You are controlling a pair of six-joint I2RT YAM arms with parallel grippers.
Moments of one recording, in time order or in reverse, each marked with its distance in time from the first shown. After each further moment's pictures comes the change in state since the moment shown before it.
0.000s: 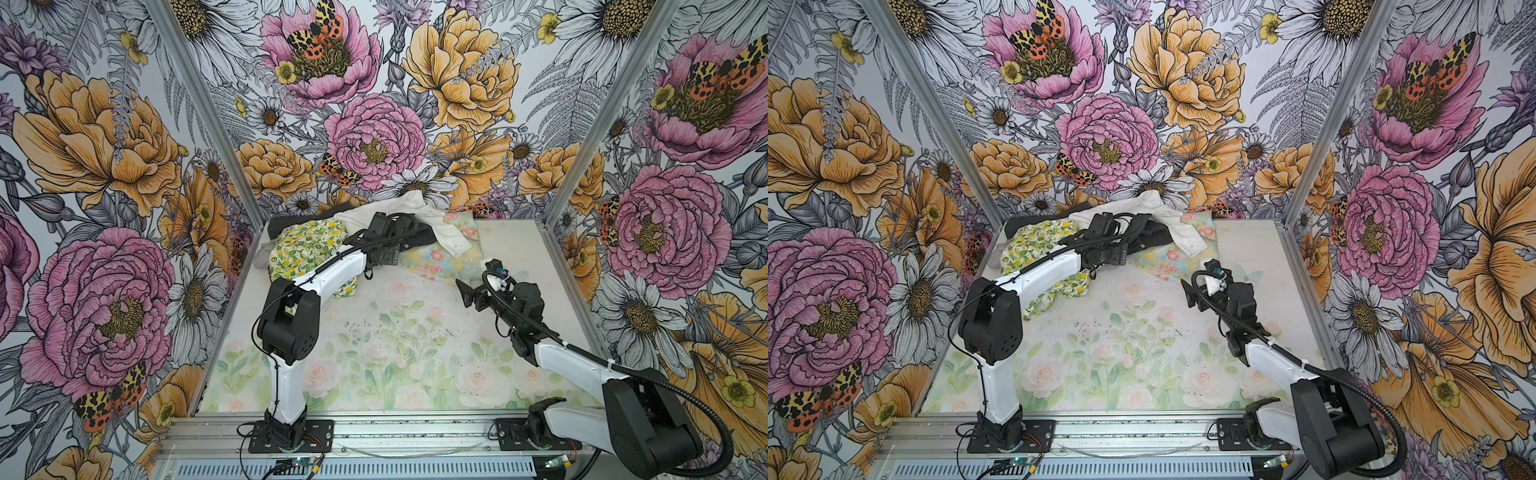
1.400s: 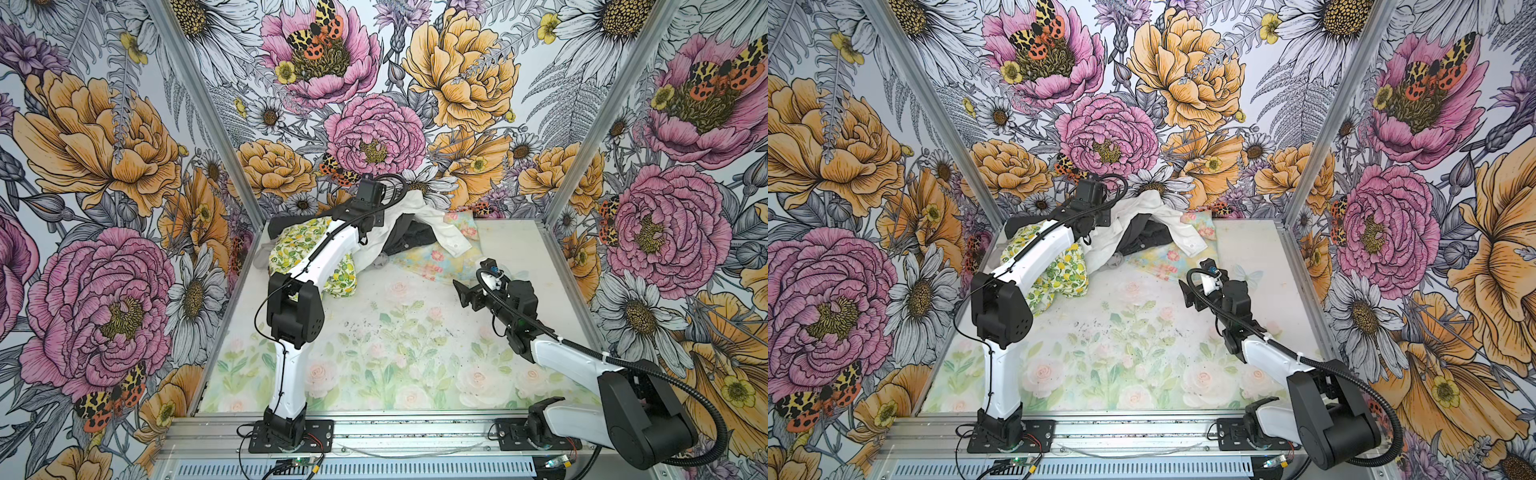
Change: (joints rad) left arm 0.096 0.113 0.441 -0.052 -0.080 0.077; right arm 0.030 0.040 0.024 -0.021 0.063 -0.001
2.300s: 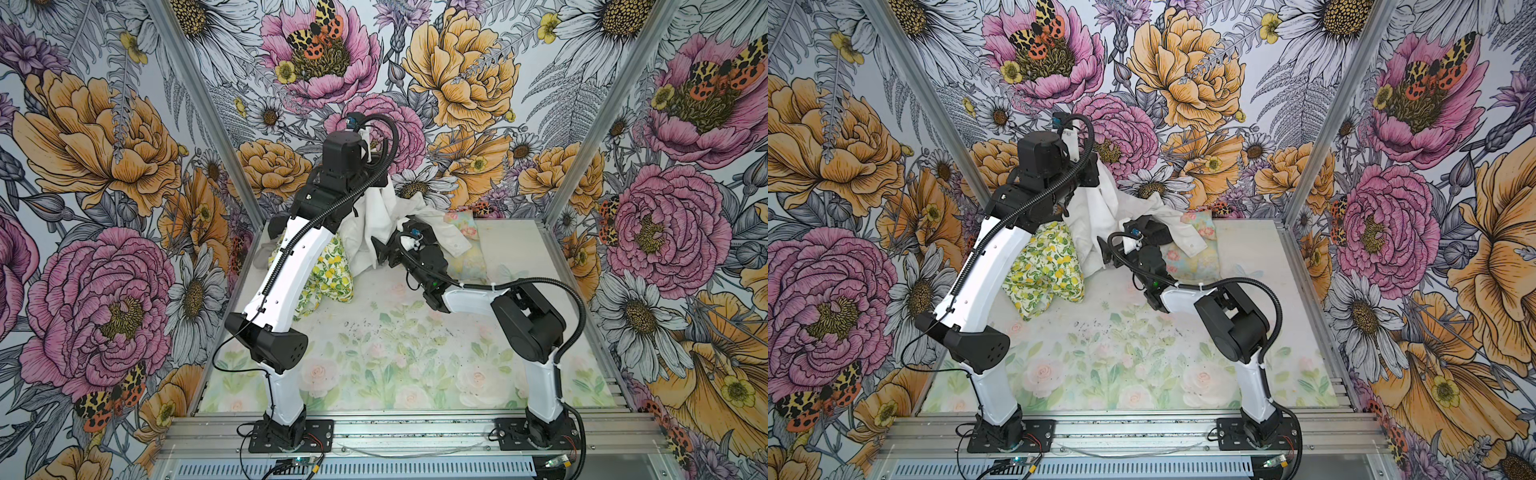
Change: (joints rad) left arm -0.087 -0.249 0.262 -0.104 0.222 -0.041; right arm 0.363 0.845 0.872 0.333 0.205 0.173
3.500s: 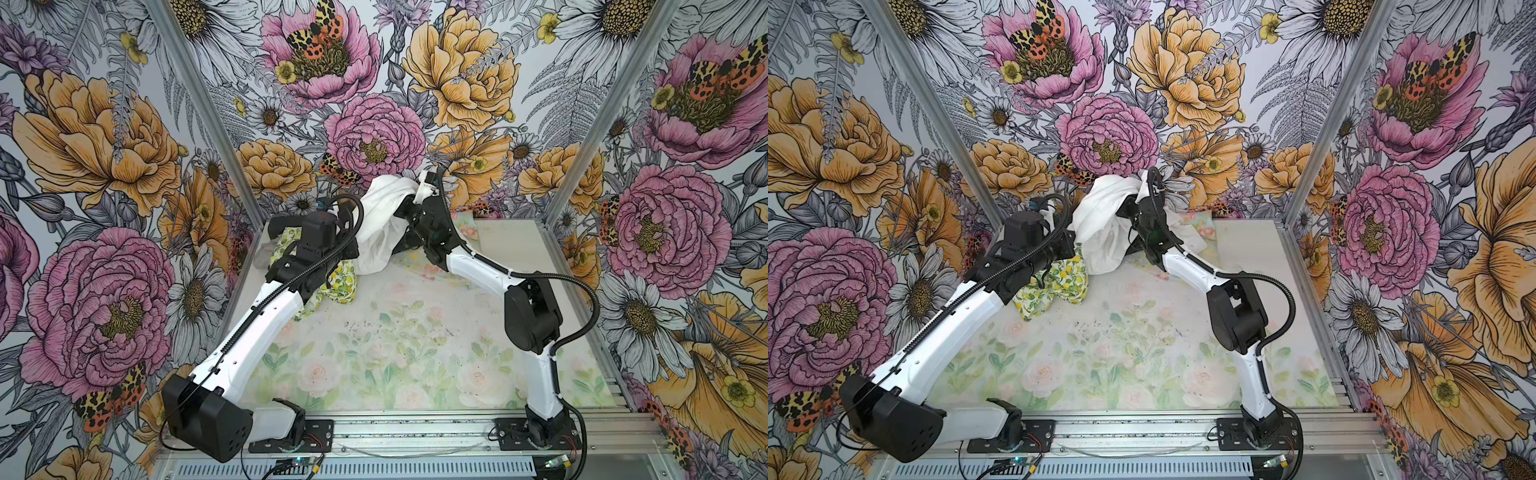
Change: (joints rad) left arm 0.093 -0.538 -1.044 0.220 -0.002 -0.182; right arm -0.105 -0.008 0.454 -0.533 0.044 0.664
